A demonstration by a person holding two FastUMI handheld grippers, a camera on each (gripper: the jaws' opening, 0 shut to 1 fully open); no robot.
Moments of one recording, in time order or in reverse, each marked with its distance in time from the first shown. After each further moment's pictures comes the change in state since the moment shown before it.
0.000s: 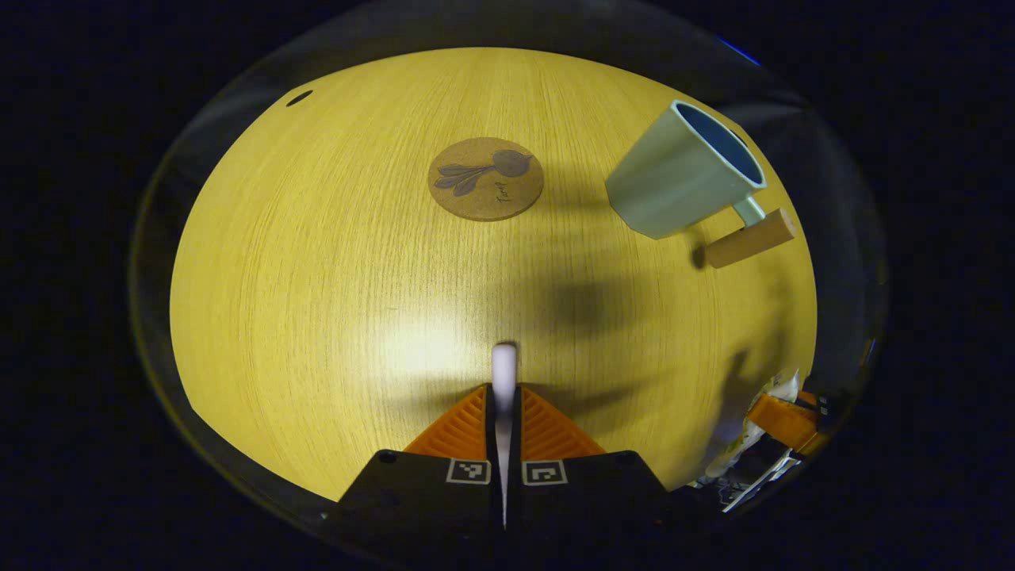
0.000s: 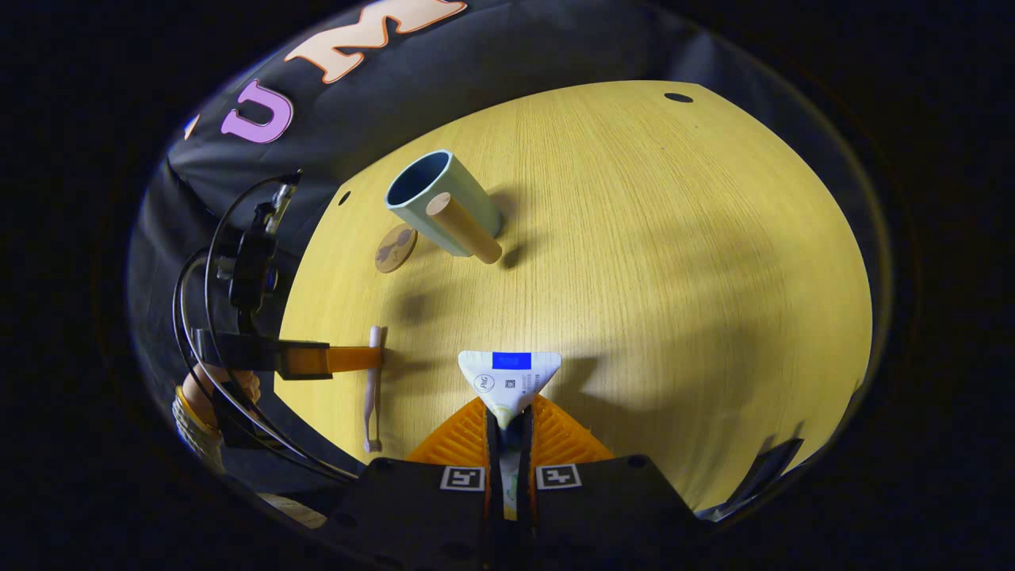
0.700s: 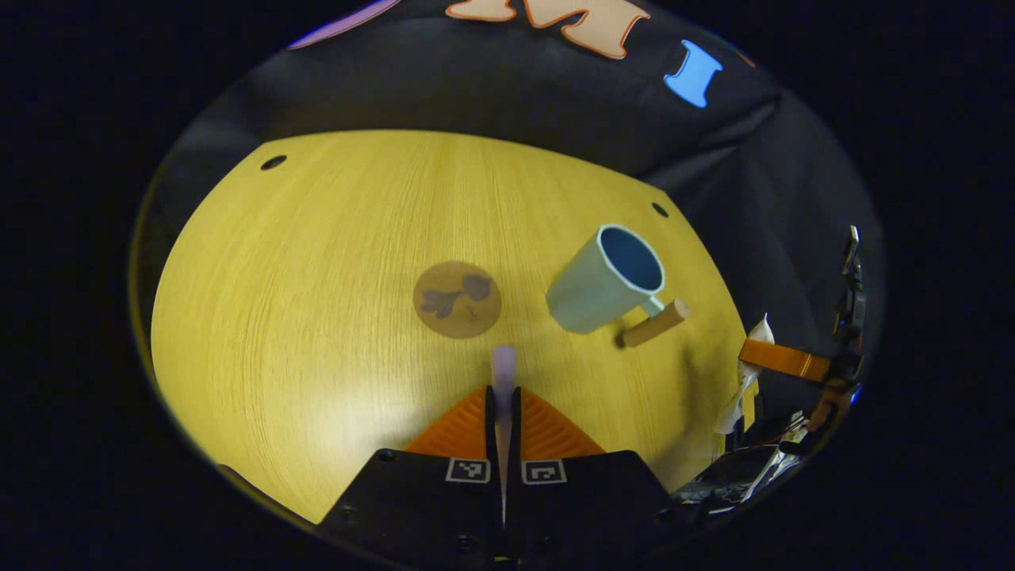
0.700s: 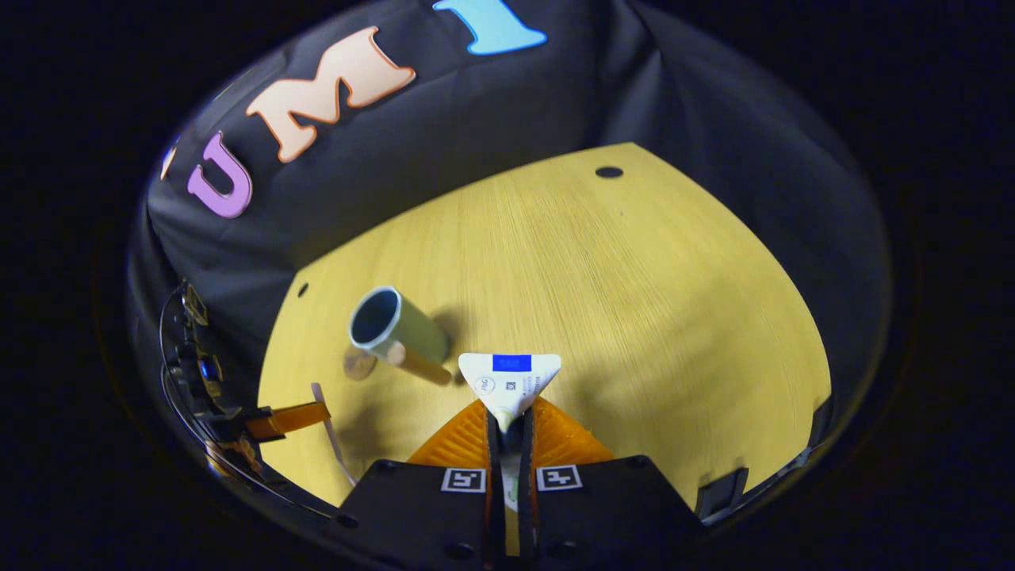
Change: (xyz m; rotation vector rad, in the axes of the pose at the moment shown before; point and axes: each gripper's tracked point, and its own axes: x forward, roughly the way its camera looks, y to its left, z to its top) left arm -0.058 -0.009 0.094 0.139 -0.426 -0.236; right arm -0.055 -0.019 0.115 0.096 -0.352 -0.138
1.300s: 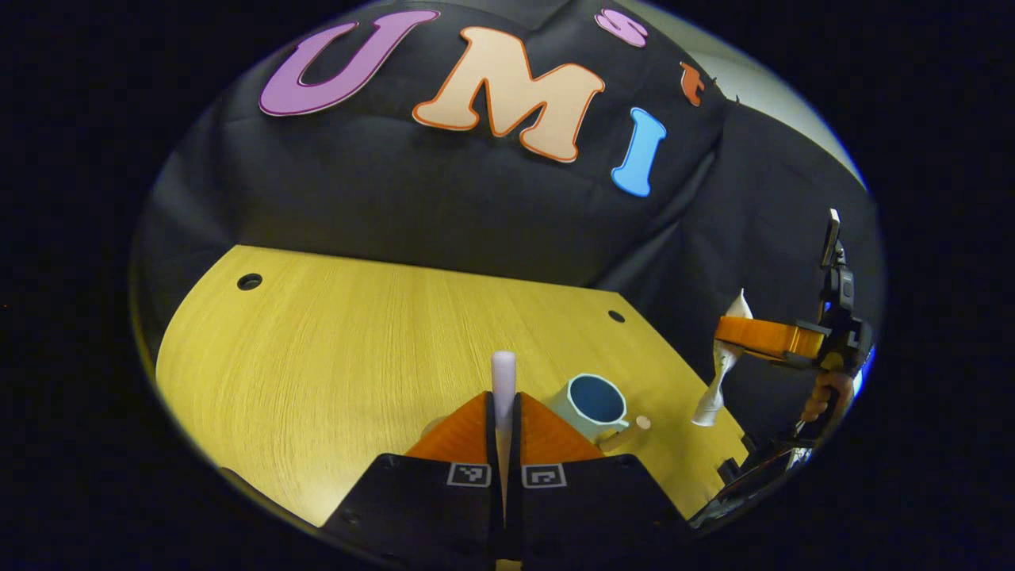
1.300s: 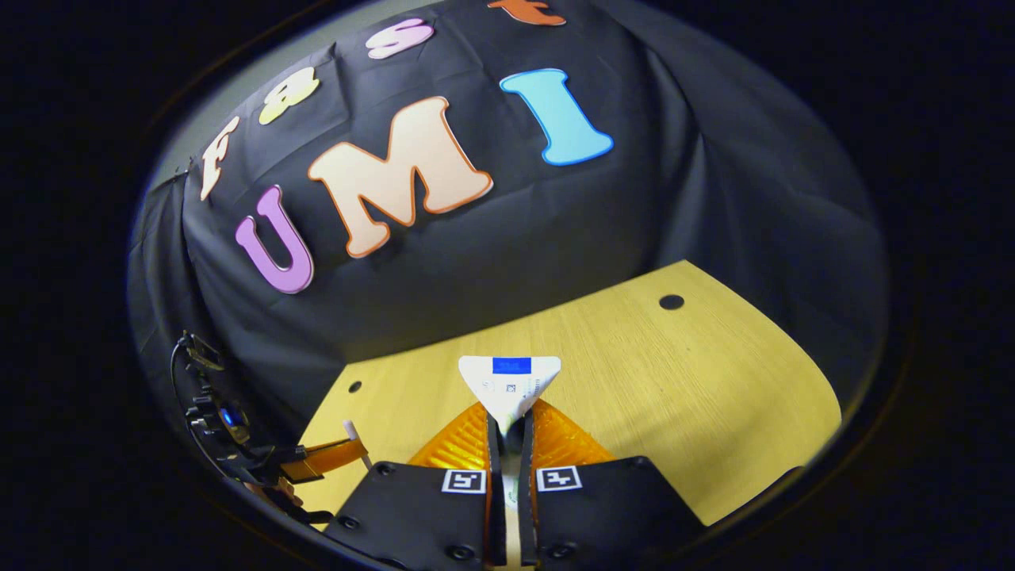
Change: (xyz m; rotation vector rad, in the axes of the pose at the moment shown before) left arm -0.026 0.000 0.116 0.095 -0.400 -0.143; right arm -0.014 0.111 0.123 -0.026 -0.430 0.145
